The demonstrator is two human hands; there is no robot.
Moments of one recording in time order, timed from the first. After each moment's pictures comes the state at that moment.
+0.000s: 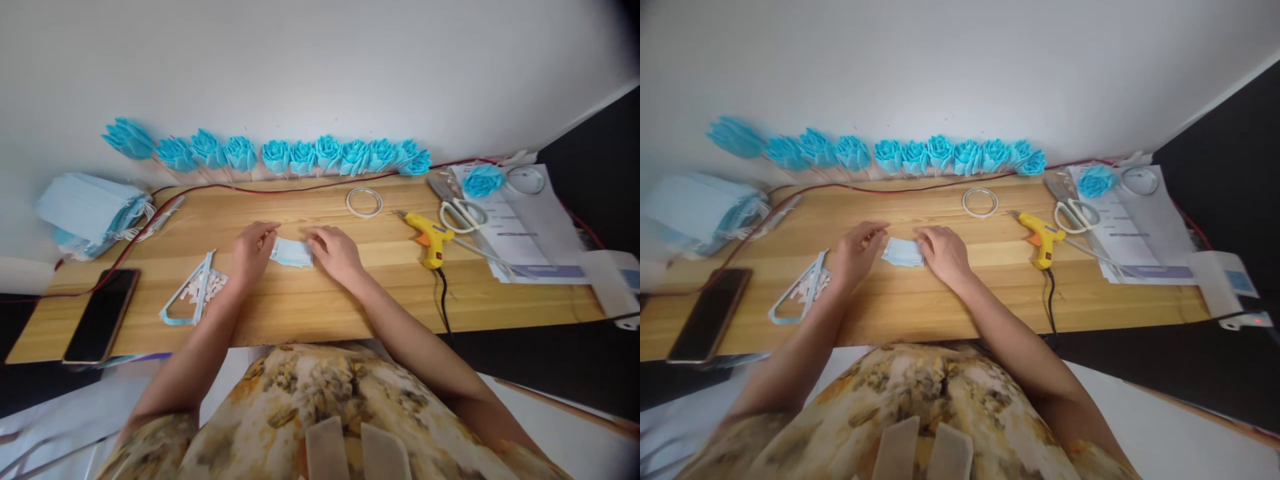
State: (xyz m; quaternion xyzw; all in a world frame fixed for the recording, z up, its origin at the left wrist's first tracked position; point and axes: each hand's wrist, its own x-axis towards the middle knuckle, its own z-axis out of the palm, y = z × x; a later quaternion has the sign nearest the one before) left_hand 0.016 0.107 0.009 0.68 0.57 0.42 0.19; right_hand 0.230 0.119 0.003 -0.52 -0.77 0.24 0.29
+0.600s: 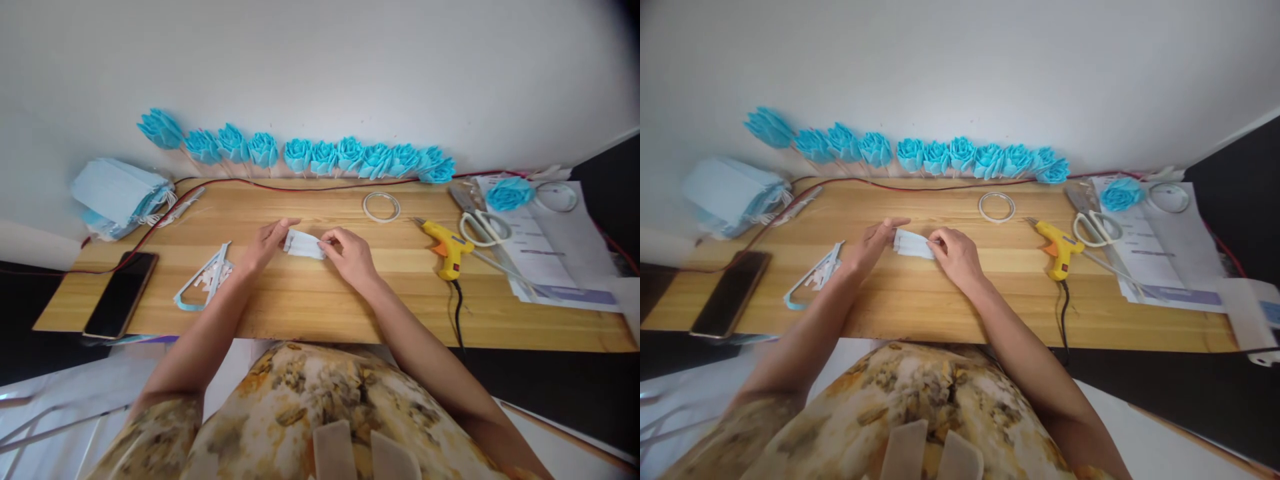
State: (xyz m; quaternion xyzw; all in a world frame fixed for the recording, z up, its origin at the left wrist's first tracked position) left_hand 0.012 0.107 0.020 0.59 0.56 0.40 0.43; right_hand 0.231 0.118 -0.004 -0.46 -0.76 0.26 0.37
